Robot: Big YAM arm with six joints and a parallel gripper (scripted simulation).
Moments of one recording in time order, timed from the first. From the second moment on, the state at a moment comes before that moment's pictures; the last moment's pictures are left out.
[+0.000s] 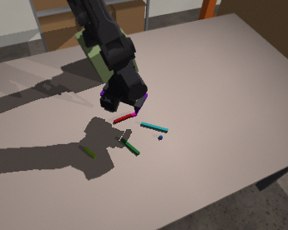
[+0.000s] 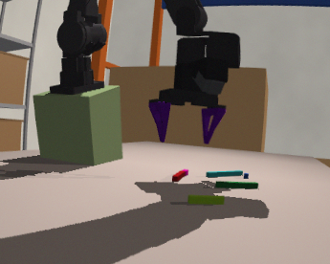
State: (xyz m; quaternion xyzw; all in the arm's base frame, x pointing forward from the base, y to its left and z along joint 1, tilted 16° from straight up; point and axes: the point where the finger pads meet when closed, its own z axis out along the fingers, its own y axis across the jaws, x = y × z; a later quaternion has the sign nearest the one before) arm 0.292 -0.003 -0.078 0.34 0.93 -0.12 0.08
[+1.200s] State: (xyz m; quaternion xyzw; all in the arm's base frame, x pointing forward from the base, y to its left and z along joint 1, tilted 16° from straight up) arm 0.289 -0.009 -0.078 0.60 0.79 -0.09 0.11
